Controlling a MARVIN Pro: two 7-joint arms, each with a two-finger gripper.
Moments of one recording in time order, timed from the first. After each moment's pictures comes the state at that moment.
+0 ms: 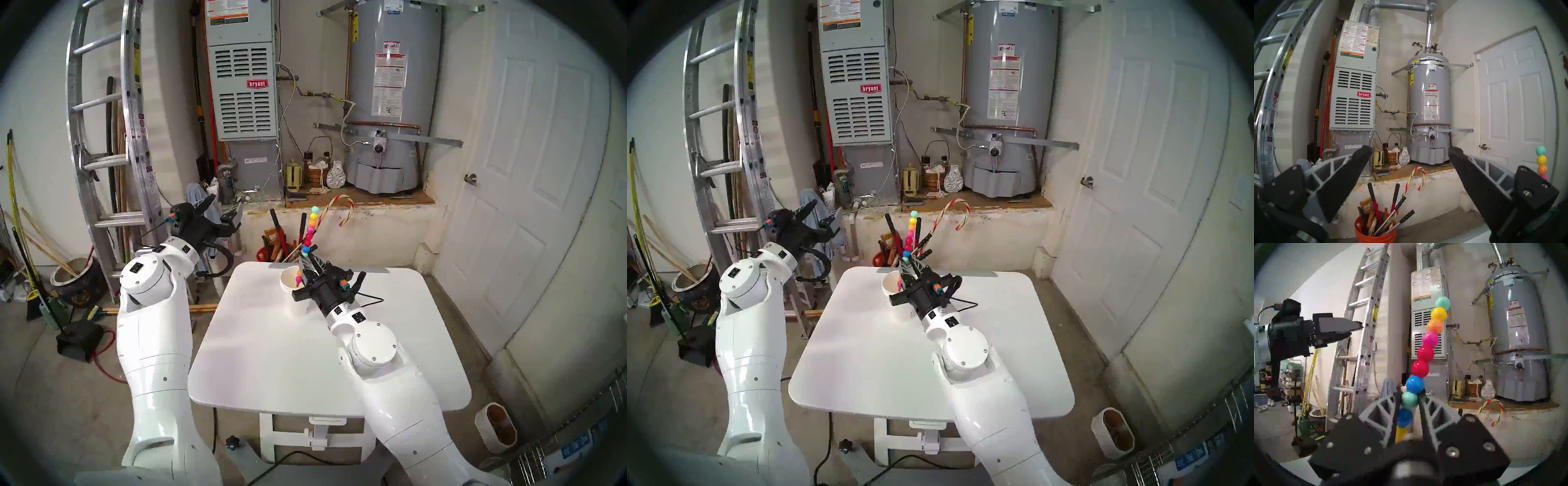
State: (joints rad) left arm 1.27 -1.58 -1.94 -1.63 -0.07 0.16 -0.67; right arm -1.50 -1.57 1.21 -1.55 0.03 -0.18 0.16
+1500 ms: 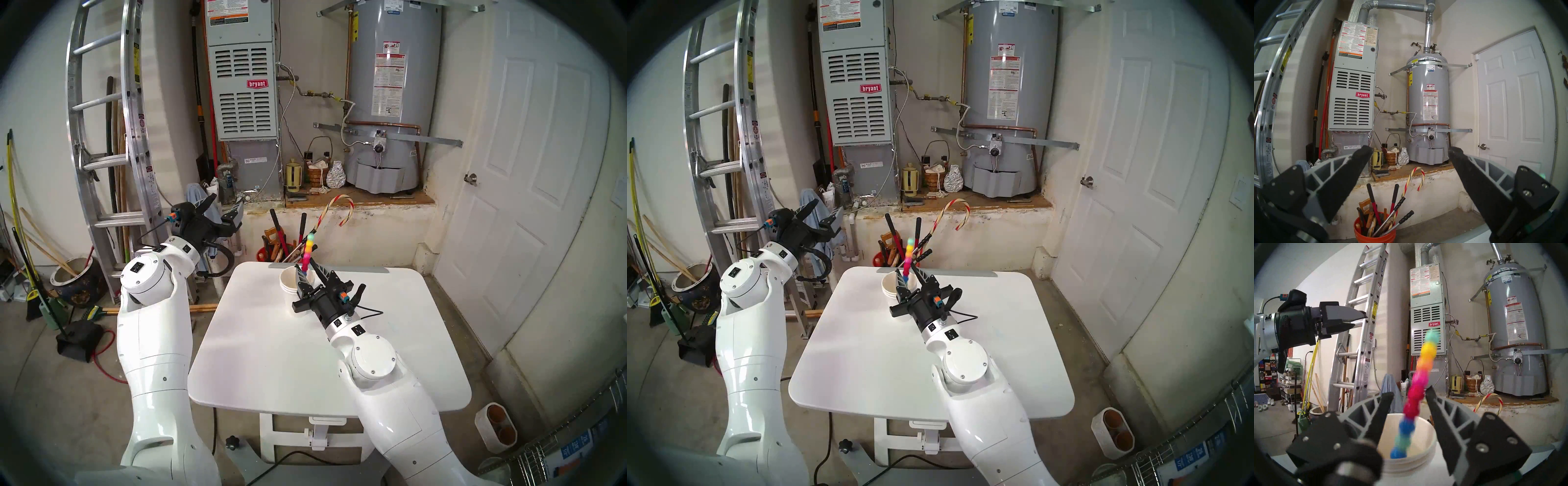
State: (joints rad) left arm 1.27 -1.58 -1.94 -1.63 -0.07 0.16 -0.67; right arm -1.54 -1.56 1.21 -1.54 0.02 -0.22 0.15
